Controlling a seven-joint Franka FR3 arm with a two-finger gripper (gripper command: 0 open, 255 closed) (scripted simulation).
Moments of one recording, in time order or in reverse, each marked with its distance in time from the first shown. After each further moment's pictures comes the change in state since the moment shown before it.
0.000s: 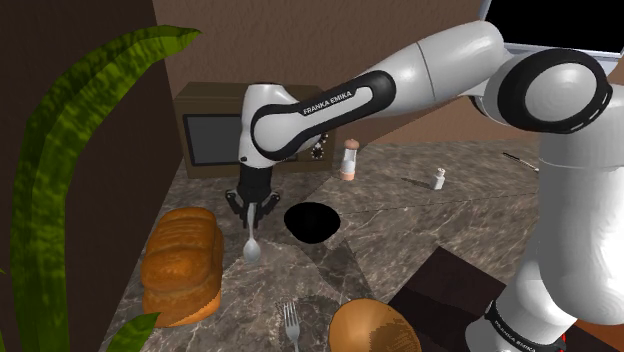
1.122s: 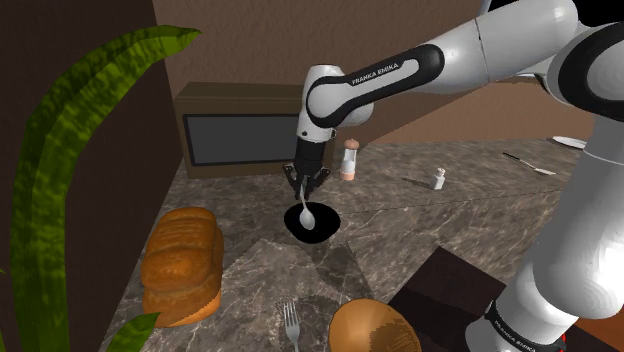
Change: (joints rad) arm -0.188 -0.271 -0.071 -0.259 0.105 -0.054 -0.285
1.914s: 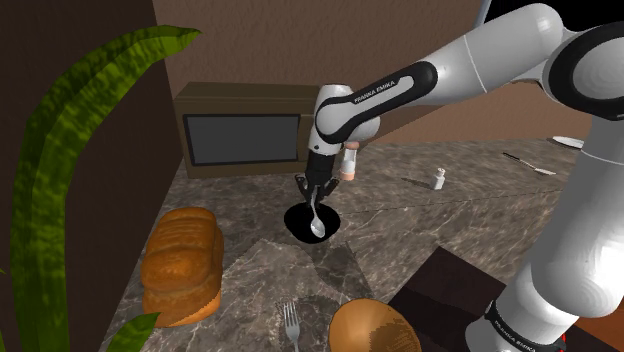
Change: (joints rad) arm -0.038 0.014 -0.030 -0.101 0.014 0.098 -0.096
